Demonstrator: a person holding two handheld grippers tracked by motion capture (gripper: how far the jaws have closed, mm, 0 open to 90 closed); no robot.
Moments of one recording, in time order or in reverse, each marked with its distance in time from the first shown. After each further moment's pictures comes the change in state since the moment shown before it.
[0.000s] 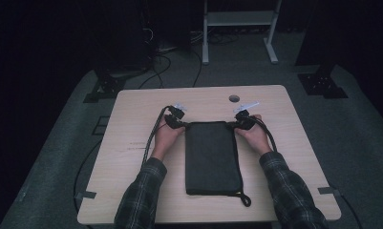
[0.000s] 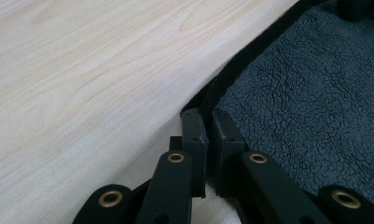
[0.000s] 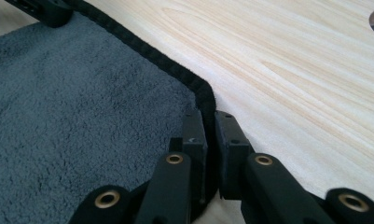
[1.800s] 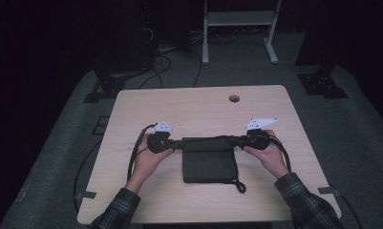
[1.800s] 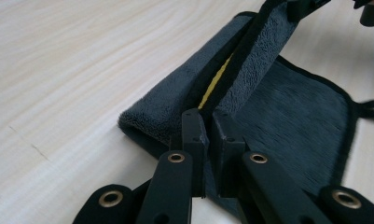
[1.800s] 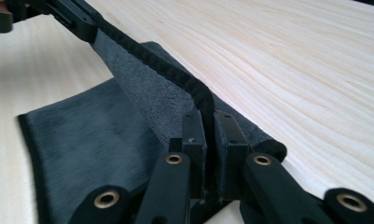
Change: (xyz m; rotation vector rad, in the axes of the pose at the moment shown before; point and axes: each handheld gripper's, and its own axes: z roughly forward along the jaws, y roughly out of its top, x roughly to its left) left arm -0.061 -0.062 -0.103 -0.157 -0.169 0.069; right arm 0.064 -0.035 -0.090 -0.159 0.191 -0.101
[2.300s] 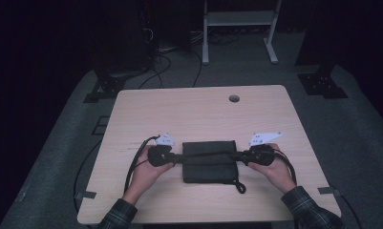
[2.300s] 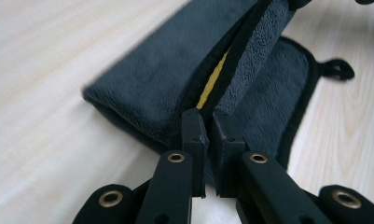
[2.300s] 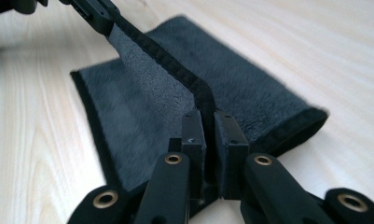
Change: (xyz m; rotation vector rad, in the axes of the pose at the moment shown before) left arm -0.028 -0.025 -0.001 0.085 -0.069 0.020; right arm 0.030 -0.029 -0.015 0.049 0.056 -0.008
